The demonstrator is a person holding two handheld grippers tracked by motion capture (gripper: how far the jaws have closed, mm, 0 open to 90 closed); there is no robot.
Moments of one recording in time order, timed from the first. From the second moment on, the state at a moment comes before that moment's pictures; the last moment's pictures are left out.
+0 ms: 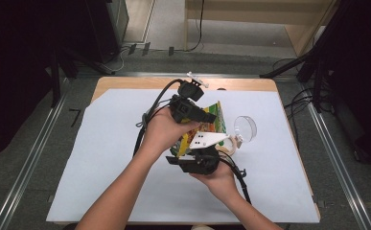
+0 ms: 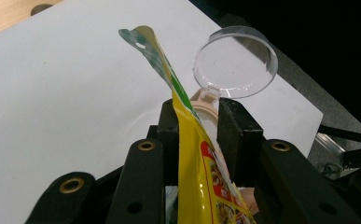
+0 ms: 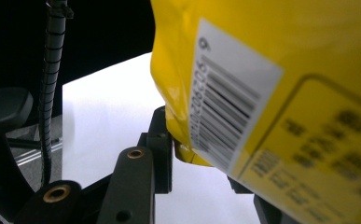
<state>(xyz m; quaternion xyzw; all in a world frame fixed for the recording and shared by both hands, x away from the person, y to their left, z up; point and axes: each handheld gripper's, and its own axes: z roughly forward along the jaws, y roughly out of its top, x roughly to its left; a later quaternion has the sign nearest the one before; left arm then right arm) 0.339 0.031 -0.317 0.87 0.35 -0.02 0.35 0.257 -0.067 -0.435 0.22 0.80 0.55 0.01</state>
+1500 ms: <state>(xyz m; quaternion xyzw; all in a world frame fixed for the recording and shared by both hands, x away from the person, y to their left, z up) 0.342 0.029 -0.317 0.86 0.36 -0.02 0.36 0.258 -0.070 -0.434 0.22 0.81 0.55 0.01</state>
